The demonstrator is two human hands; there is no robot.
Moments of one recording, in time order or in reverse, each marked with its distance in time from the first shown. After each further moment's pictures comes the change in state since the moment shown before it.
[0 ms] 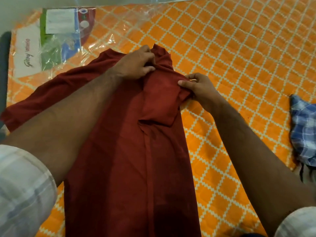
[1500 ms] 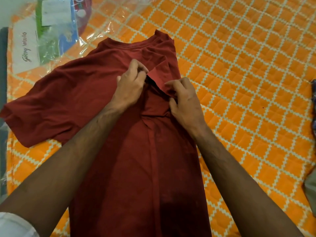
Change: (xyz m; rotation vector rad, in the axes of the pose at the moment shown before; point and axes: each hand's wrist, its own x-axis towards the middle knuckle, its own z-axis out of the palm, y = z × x) left_hand -0.089 0.049 0.044 -0.473 0.335 -0.449; right_hand -0.047 0.055 0.073 -0.590 0.236 -0.696
